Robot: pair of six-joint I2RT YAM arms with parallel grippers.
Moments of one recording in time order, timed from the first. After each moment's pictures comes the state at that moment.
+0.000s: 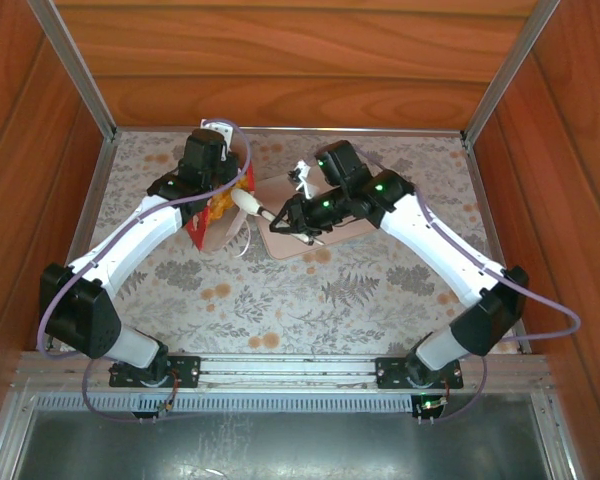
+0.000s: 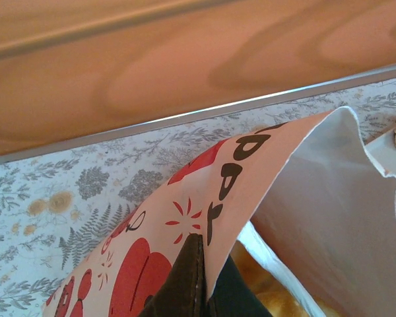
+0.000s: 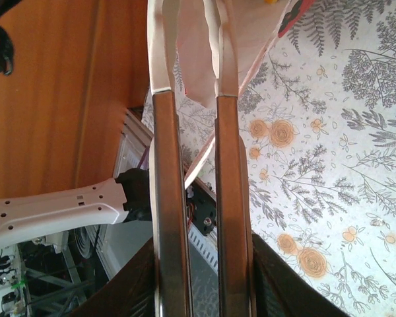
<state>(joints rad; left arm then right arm) -0.48 1.47 1.26 -0.30 -0.30 -0.06 0.75 1.55 1.56 -0.90 -0.67 0.56</state>
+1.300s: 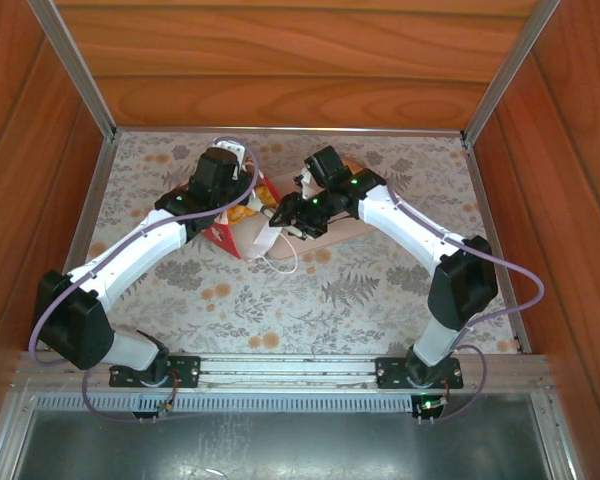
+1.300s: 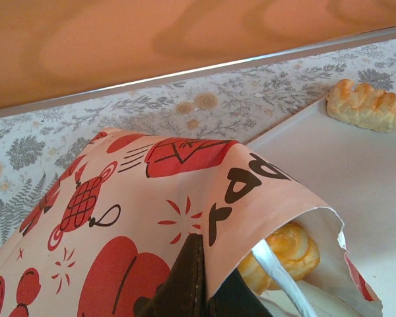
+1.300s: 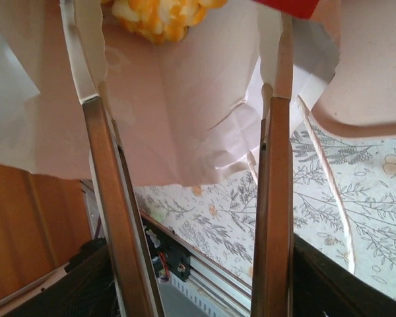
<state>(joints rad) -0.57 1.42 1.17 -0.32 -0.26 -0.17 0.68 1.72 1.49 -0.79 -0.57 0.75</state>
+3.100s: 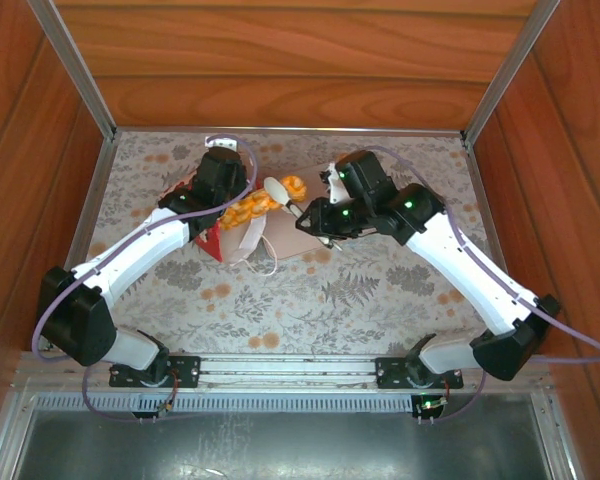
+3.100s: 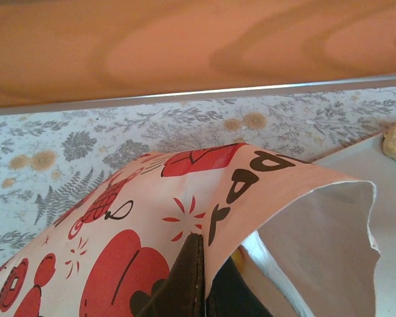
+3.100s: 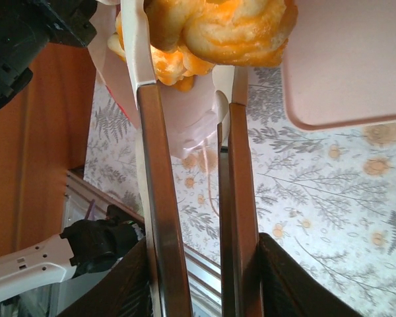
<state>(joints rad) -0.58 1.43 1.17 -0.29 -0.45 -0.26 0.76 1.35 1.48 -0.98 -0.32 0.67</state>
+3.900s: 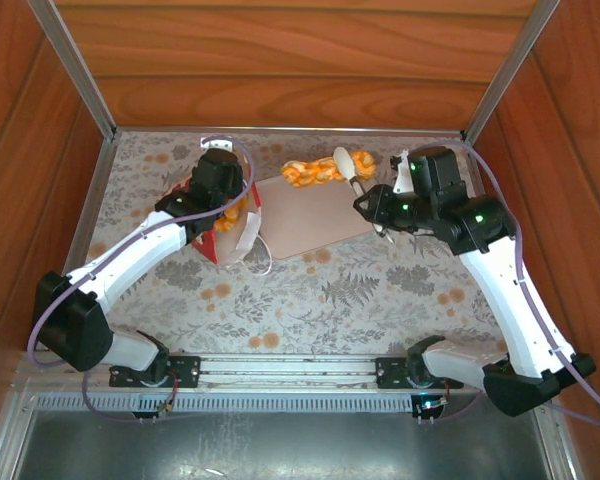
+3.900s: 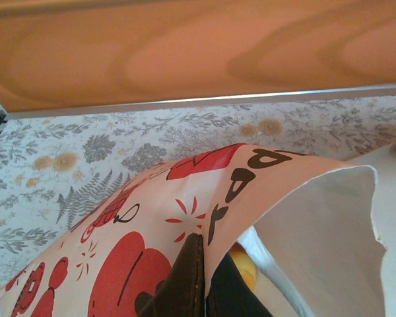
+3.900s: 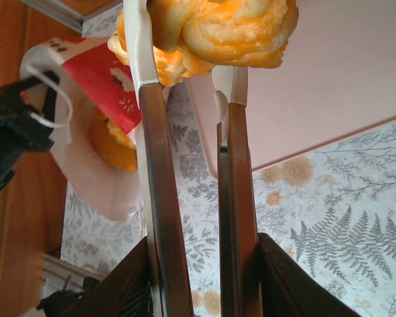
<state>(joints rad) -0.58 1.41 1.15 -0.29 -0.50 -0.25 0.48 1.17 1.50 -1.11 -0.24 0.61</state>
